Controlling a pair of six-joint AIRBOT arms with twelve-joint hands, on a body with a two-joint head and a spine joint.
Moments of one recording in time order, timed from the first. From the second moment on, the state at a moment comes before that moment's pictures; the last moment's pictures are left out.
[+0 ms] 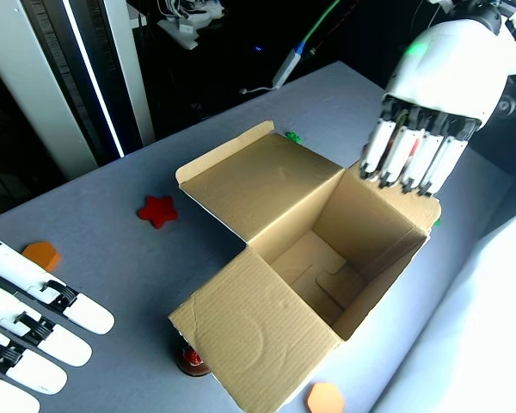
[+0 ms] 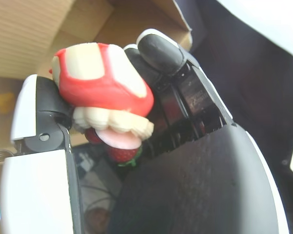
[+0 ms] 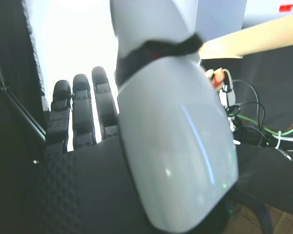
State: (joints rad) left arm -0.26 -1.34 1.79 2.18 -1.09 -0.61; right arm -0.32 -0.38 0.69 0.31 0.34 -1.29
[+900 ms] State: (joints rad) left arm -0.17 -1.52 1.94 2.18 -1.06 -0.57; right arm -0.32 -0.39 0.69 0.31 0.34 -1.30
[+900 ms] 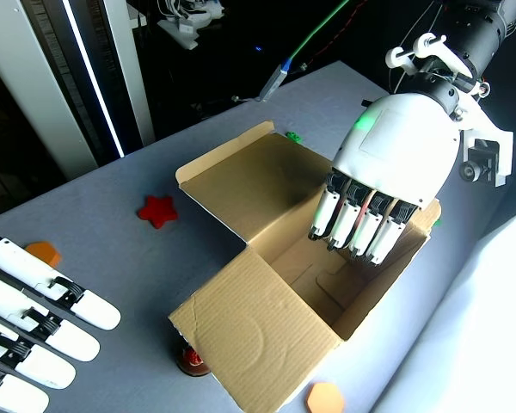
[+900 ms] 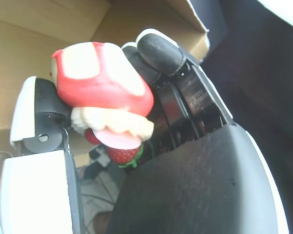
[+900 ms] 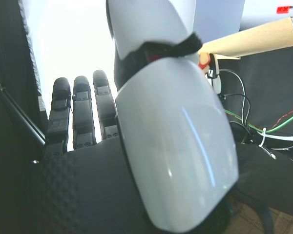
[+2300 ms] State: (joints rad) left arm -0.26 -1.48 2.00 2.21 -1.07 -0.56; right arm -0.41 -0.52 0.77 0.53 0.41 -1.34
